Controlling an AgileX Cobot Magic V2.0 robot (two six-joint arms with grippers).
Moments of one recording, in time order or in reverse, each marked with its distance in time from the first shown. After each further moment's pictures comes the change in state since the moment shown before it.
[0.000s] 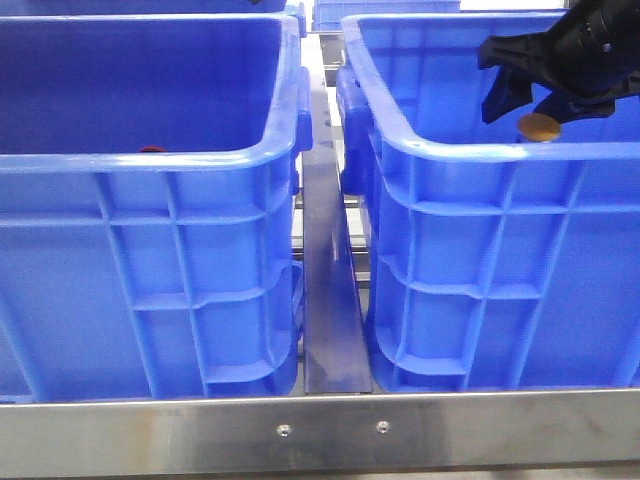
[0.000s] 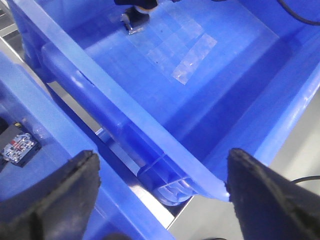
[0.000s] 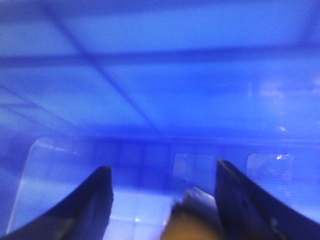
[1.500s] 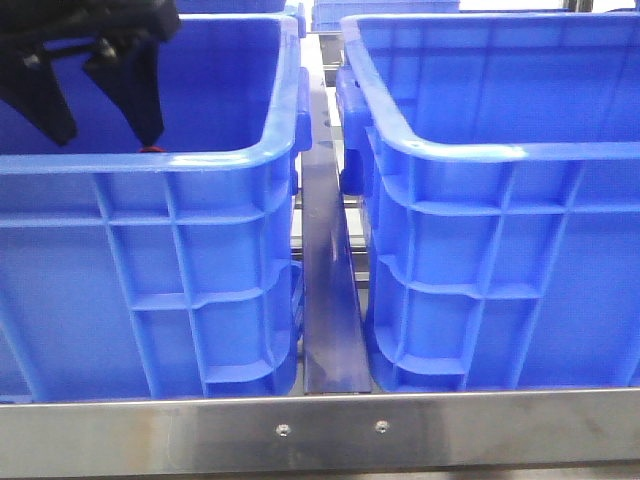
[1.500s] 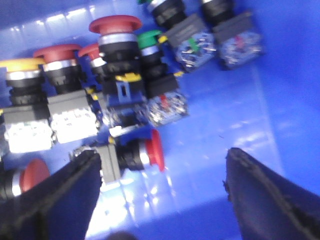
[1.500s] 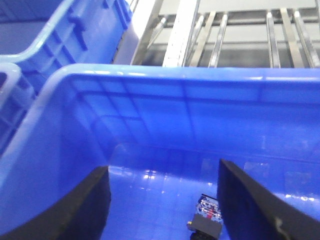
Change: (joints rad) left arm 0.375 0.269 -0.132 0.200 0.326 -0.236; right arm -0.026 -0.517 0.230 -0.047 0.100 0.000
